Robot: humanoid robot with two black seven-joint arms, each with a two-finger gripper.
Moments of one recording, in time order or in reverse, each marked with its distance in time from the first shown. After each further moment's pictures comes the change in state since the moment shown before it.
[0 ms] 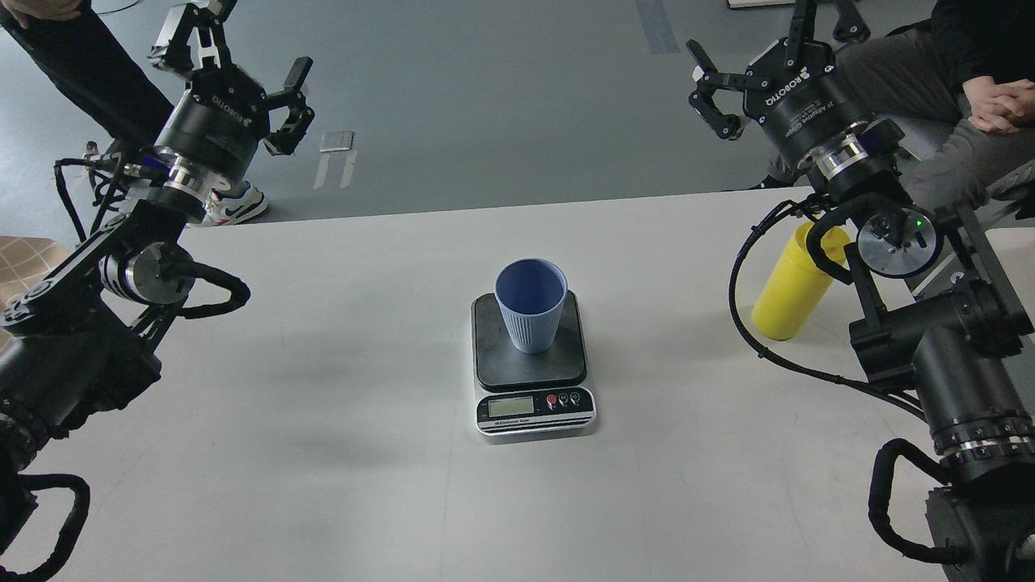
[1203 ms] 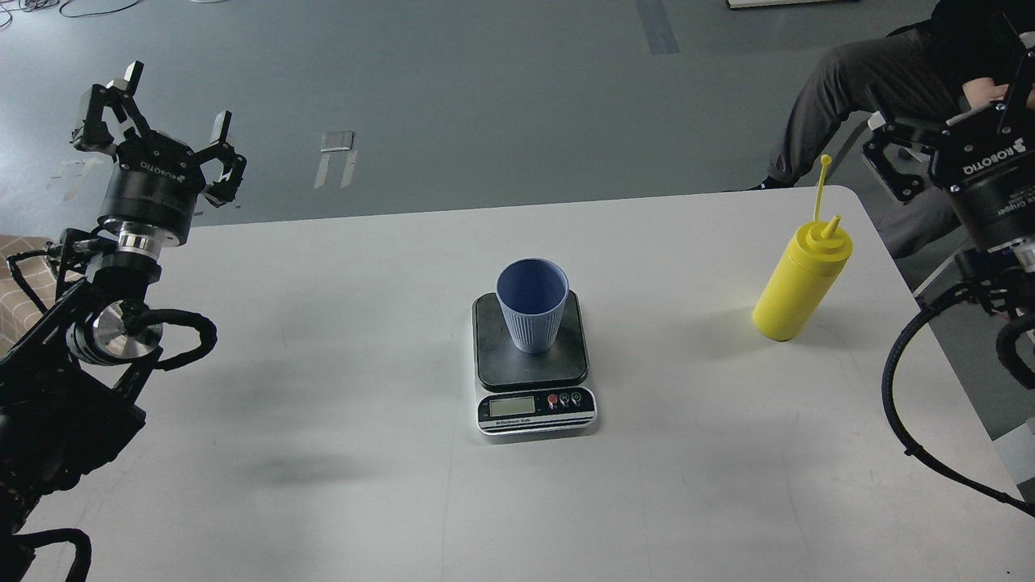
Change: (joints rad) left arm 0.148 0.003 -0.209 0.003 -0.015 -0.005 0.000; right arm -0.568 -0.350 0.075 0.401 0.648 0.000 -0.085
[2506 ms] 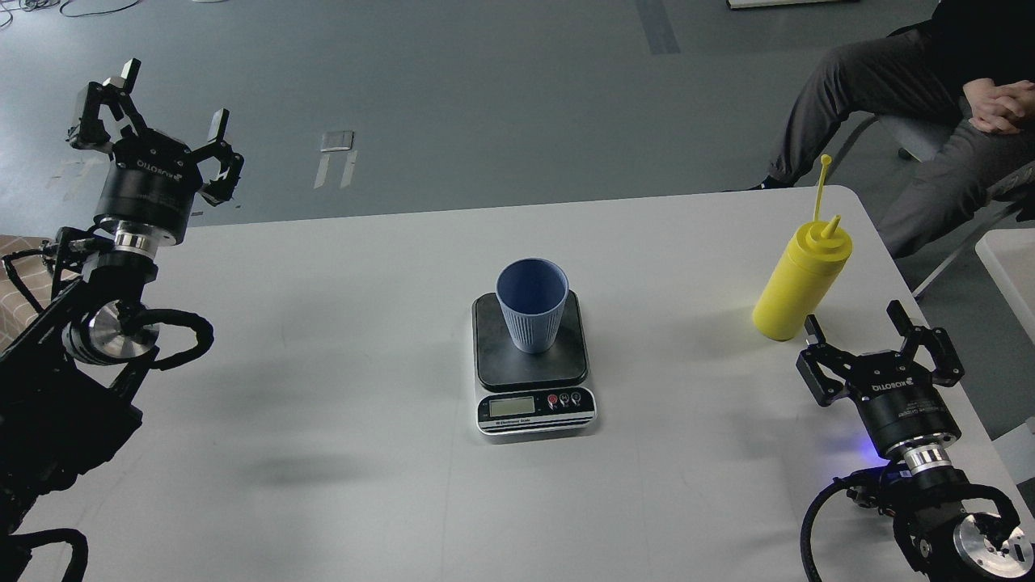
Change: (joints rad) left arm 0.000 0.006 0.000 -0.003 0.001 -0.004 0.000; right arm -0.163 0.300 -0.062 -0.265 0.093 0.000 0.003
